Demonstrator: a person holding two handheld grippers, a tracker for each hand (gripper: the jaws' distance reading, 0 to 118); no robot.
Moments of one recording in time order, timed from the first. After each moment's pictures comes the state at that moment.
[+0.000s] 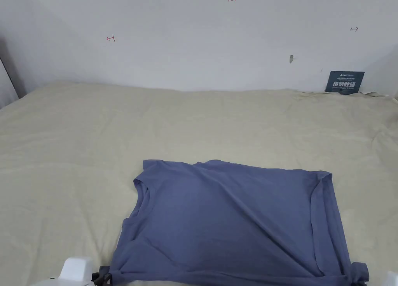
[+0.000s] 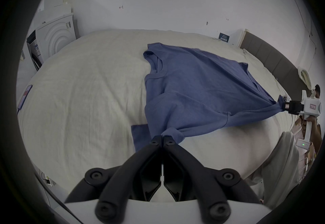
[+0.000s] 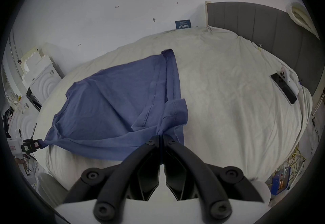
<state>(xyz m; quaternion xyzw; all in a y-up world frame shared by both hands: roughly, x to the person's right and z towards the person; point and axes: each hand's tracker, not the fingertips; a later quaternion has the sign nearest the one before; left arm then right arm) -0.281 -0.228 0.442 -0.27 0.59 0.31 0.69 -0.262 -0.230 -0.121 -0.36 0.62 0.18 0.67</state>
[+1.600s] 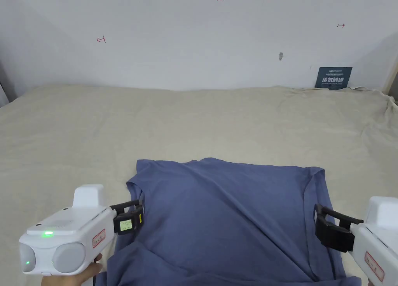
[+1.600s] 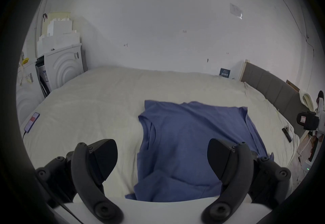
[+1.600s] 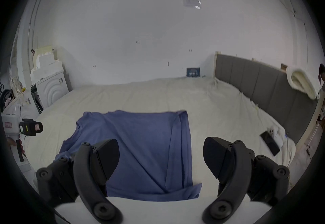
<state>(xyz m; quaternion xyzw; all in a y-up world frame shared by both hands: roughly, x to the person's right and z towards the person) -0.338 -0.124 0.396 -0.15 0.66 0.21 0.71 -0.265 -0.097 -0.050 -0.15 0.67 0.13 0.72</state>
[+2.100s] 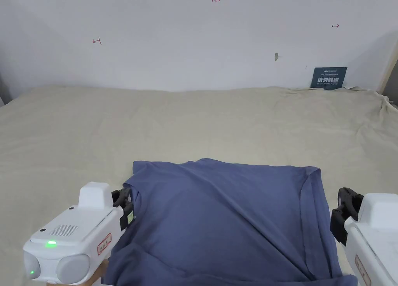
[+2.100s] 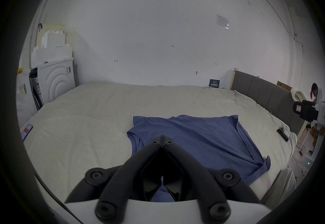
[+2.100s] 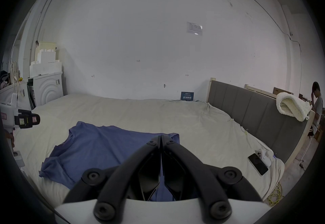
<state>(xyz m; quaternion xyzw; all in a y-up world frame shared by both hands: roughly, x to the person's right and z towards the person) -0.328 -0.124 0.380 -0.12 0.64 0.15 0.74 -0.250 -0.089 -0.033 -0.06 0.66 0.12 0.74</state>
